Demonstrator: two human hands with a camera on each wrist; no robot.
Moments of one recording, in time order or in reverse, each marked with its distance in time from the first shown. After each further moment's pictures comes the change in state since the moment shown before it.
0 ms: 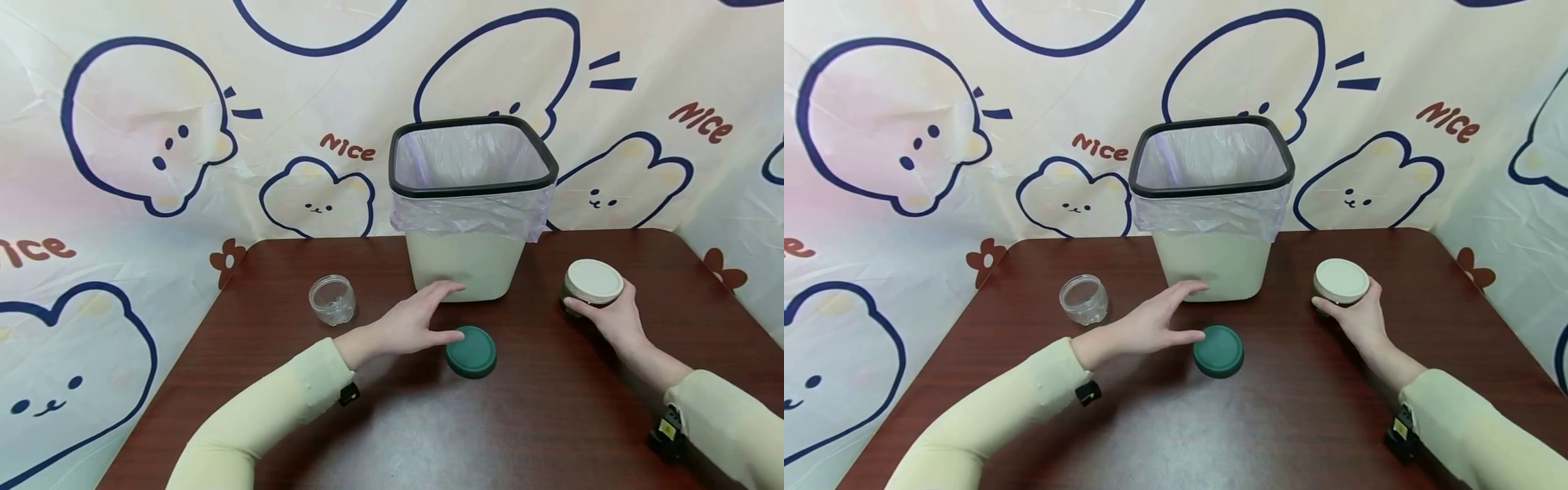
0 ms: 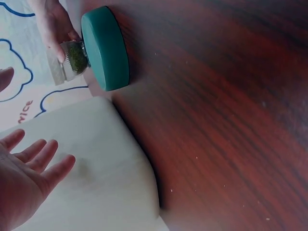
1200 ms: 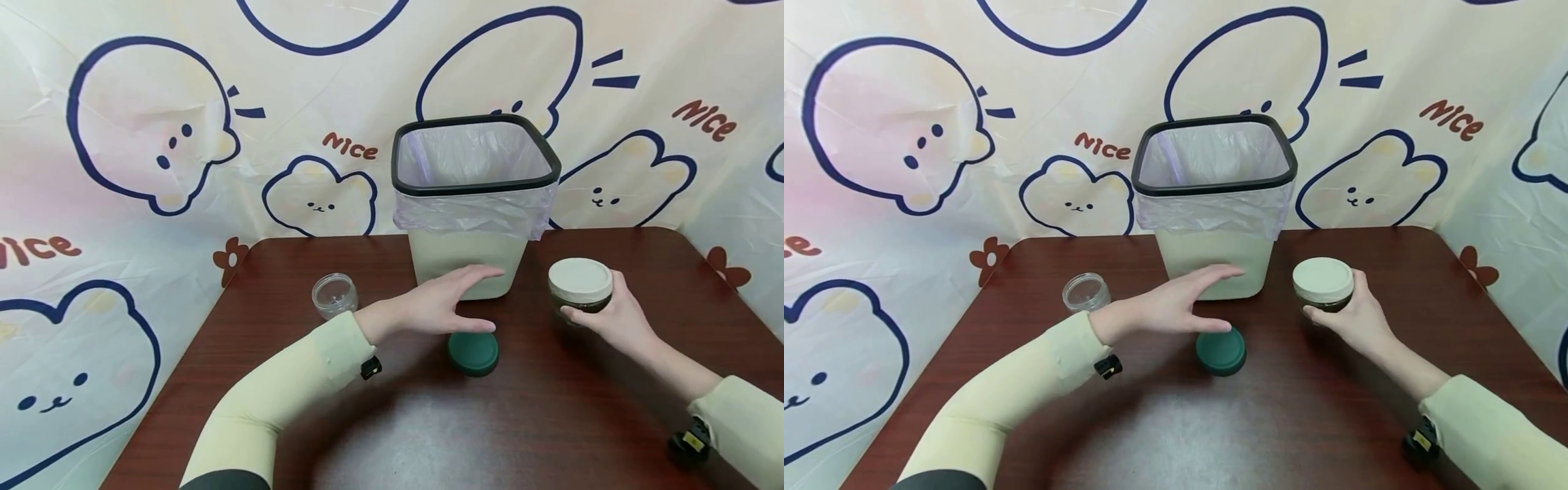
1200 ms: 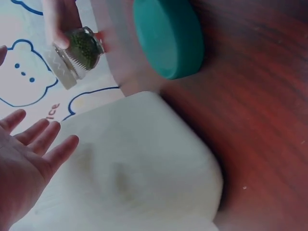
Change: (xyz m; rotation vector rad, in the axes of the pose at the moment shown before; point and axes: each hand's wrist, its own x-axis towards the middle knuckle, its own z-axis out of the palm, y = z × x) left_hand 0.037 0.026 -0.022 -0.013 -0.122 0.152; right_hand -0.022 -0.036 -0.010 -0.177 -0.124 -0.280
